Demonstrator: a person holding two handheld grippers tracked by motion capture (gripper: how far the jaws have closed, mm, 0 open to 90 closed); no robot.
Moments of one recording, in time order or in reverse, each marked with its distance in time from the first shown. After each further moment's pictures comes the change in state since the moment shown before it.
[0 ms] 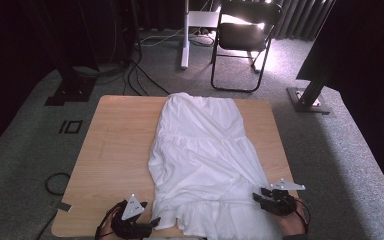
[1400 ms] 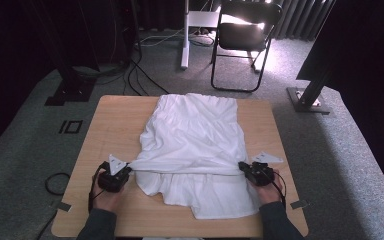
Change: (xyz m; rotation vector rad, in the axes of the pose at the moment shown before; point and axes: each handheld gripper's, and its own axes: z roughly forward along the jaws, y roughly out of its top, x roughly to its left) left arm 0.105 0.039 0.002 -0.135 0.396 -0.106; right arm 0.012 0.080 0.047 -0.150 -0.001 -0.070
